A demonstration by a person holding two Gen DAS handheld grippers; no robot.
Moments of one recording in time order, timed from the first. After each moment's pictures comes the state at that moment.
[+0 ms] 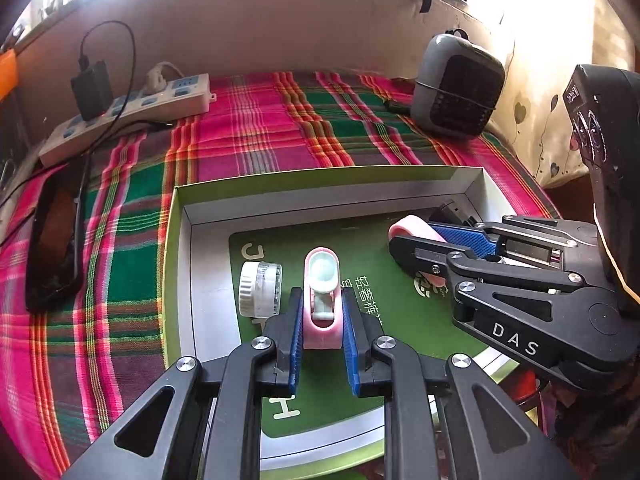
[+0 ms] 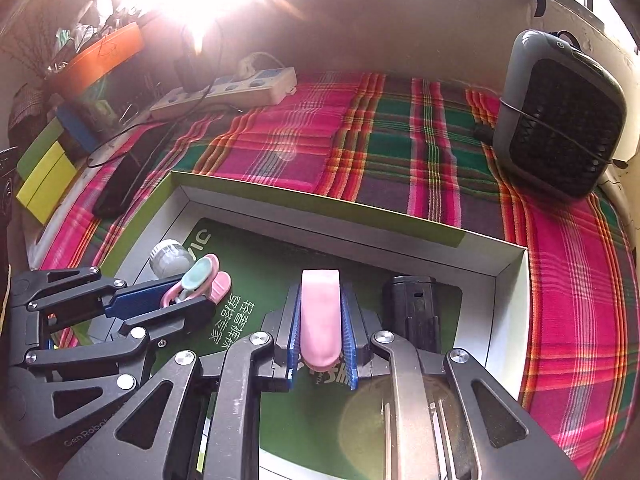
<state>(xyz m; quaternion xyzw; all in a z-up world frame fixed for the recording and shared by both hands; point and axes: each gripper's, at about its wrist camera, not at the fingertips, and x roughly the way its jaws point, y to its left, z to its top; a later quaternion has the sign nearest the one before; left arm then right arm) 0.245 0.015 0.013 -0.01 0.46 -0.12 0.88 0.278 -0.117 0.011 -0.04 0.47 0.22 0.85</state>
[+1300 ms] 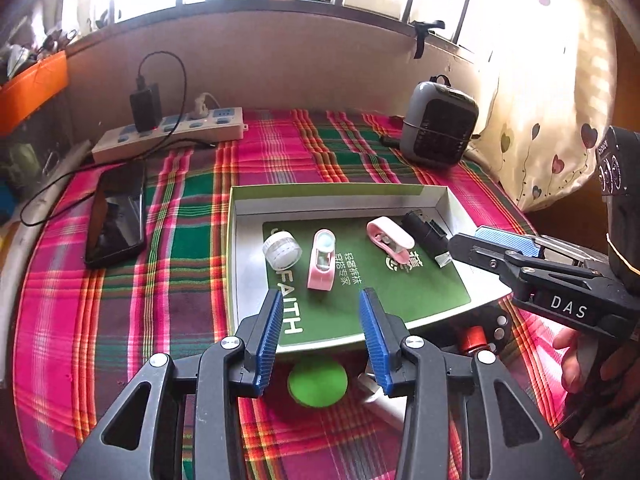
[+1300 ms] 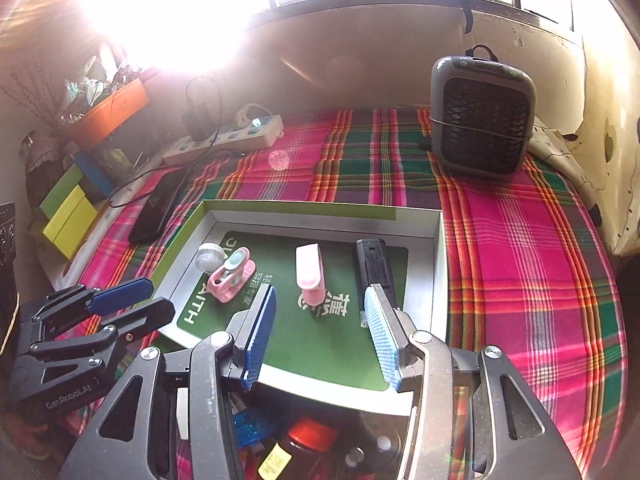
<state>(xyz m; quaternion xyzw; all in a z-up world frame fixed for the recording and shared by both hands) 0.168 0.037 0.057 -0.04 0.41 -0.09 0.91 0.215 -0.162 0.055 0.03 0.42 0.19 0.89</state>
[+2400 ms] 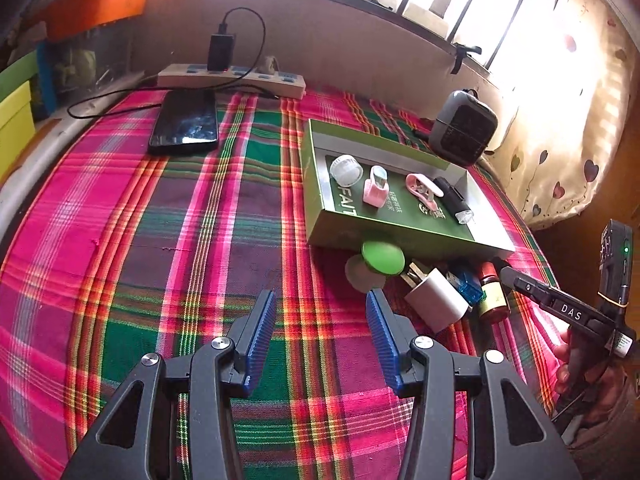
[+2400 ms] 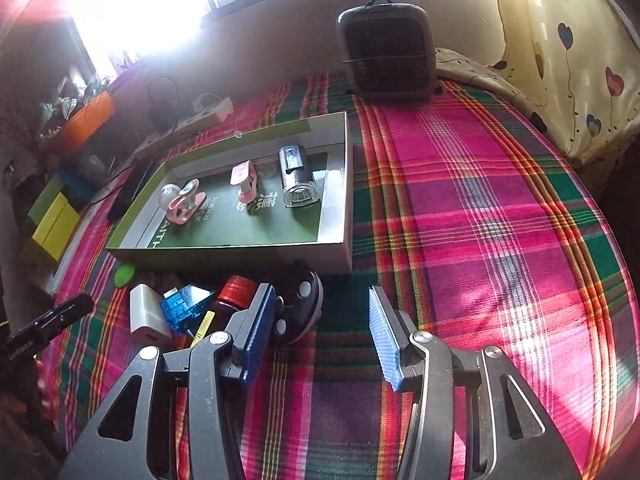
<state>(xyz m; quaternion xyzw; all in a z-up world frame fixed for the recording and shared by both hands) 0.092 0.093 0.022 -0.13 0.42 -0.07 0.90 0.150 -0.215 0.016 0.08 0.44 0.13 0.89</state>
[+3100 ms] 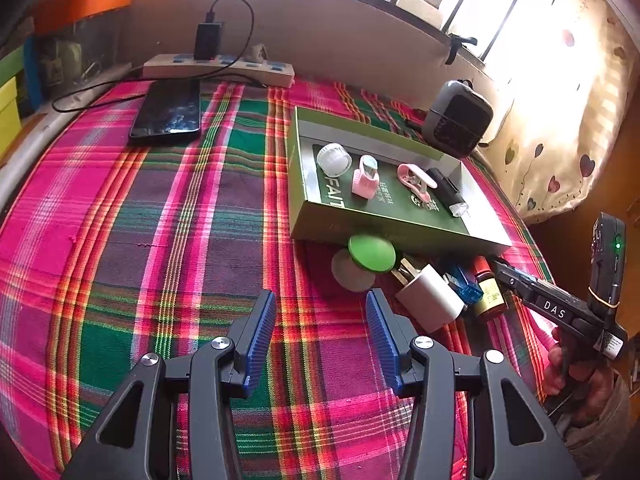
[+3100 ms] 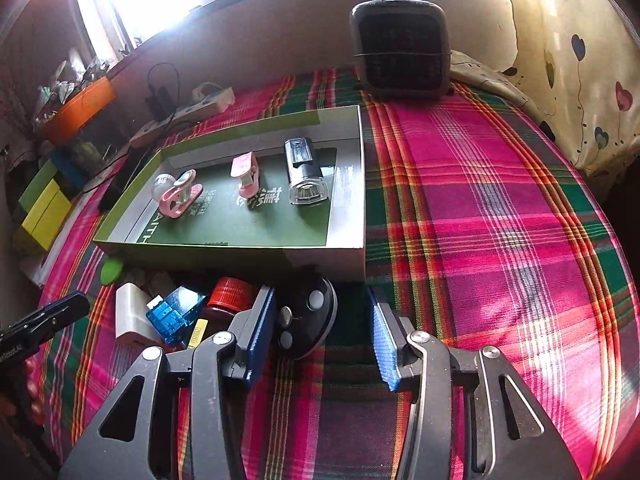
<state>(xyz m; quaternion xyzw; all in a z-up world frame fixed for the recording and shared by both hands) 0.103 0.085 0.016 -0.13 0.43 -0.09 0.89 0.156 -0.204 0.008 0.05 0.44 0.13 0.89</state>
